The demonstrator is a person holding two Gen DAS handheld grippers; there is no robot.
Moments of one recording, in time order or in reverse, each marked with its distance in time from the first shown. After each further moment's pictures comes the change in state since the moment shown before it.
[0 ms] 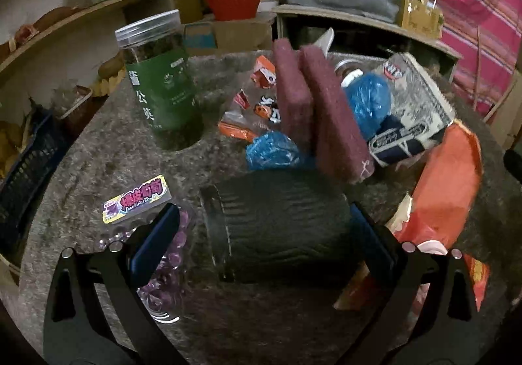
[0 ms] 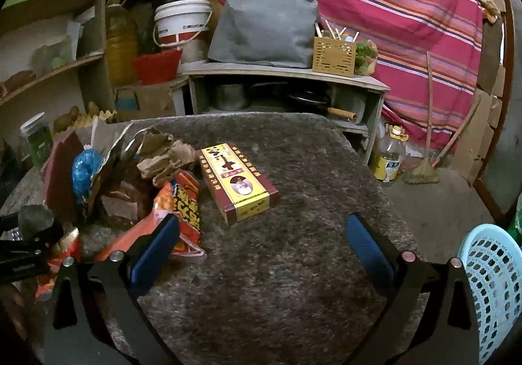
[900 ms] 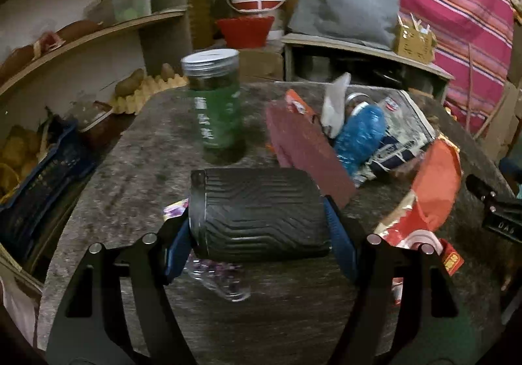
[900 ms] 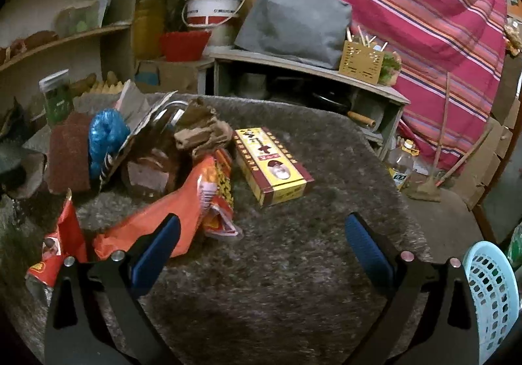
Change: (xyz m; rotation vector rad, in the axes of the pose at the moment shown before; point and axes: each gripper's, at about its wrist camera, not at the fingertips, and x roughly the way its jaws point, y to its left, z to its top) left arm -0.059 0.047 -0.008 -0.022 -0.122 -0.017; right arm -0.004 0.038 -0.013 -0.142 0.026 0.026
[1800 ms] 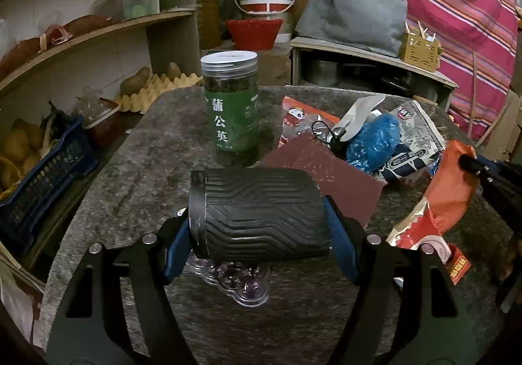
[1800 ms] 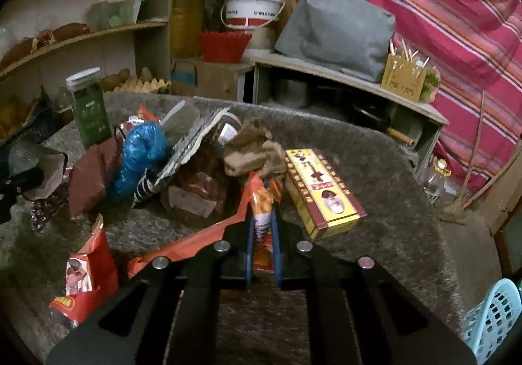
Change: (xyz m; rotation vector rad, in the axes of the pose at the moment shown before) left arm 0.004 0.013 0.002 -0.016 -0.011 0.003; right arm 0.009 0.024 0.023 -0.067 -0.023 0.152
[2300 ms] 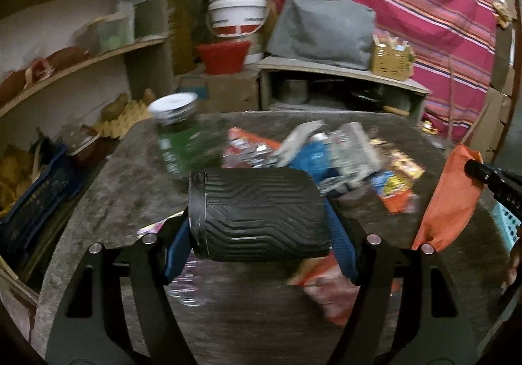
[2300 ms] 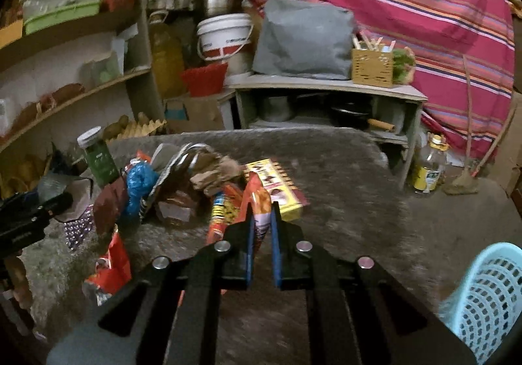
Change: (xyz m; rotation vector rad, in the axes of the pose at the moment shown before) left arm -0.042 -0.066 0.014 0.057 -0.080 -0.075; right arm -0.066 -0.082 -0.014 0.204 -0.078 0.050
